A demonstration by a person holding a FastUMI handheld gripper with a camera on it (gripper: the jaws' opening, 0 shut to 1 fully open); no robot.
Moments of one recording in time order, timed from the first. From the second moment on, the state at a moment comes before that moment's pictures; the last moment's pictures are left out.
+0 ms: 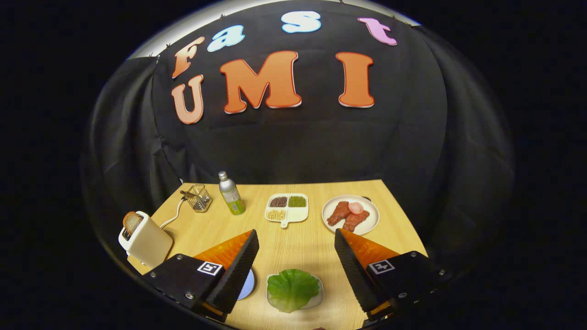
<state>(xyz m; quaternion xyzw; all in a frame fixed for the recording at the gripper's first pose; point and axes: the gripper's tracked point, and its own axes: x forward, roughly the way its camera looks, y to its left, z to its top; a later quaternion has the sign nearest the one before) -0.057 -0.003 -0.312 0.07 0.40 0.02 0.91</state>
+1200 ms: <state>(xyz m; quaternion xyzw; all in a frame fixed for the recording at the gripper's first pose) -0.165 0.036 -0.502 0.05 0.67 0.06 0.74</state>
